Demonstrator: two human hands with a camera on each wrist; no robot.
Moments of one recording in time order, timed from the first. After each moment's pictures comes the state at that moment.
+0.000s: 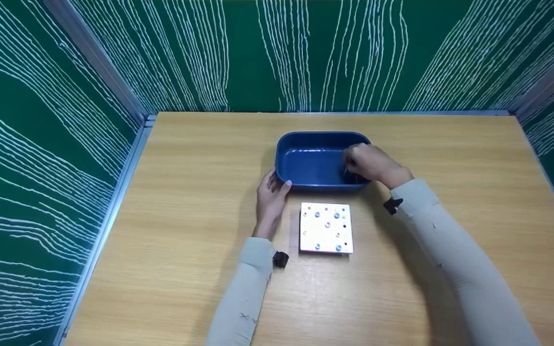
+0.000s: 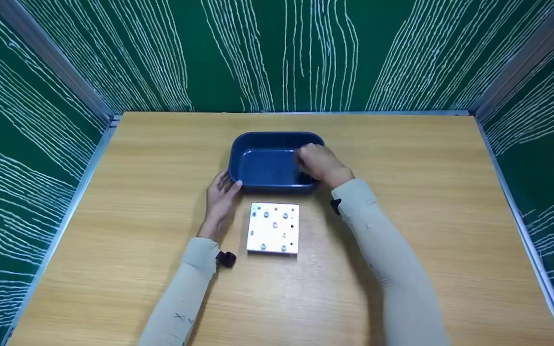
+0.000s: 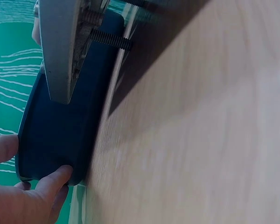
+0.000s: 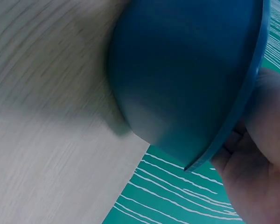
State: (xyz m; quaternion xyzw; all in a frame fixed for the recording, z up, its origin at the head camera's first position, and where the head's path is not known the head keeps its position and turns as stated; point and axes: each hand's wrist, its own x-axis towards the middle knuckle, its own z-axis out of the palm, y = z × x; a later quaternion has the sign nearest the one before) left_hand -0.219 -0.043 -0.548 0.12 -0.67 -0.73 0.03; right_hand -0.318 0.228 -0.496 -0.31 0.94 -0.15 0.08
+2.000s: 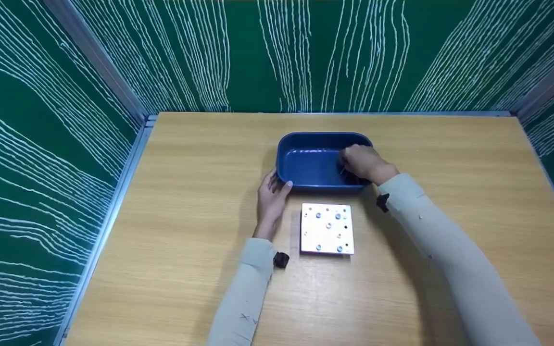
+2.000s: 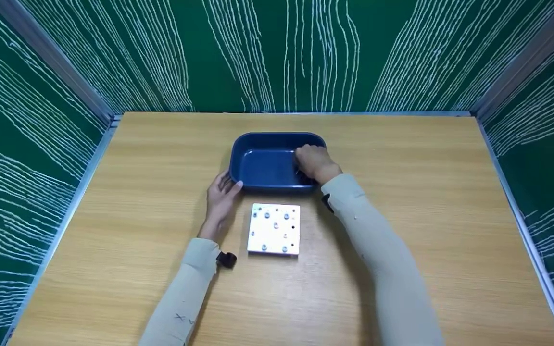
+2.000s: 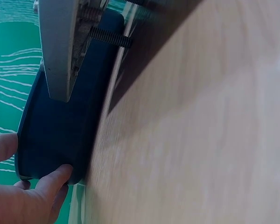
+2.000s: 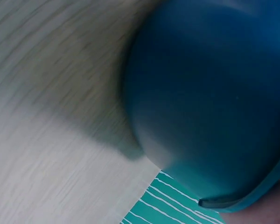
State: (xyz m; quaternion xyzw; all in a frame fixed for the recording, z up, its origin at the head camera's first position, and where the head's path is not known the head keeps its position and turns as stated) left_hand -0.221 -0.044 -0.551 0.13 -0.68 -0.72 0.03; right_hand -0.337 0.213 -0.514 -0.28 0.95 -0.11 0.10
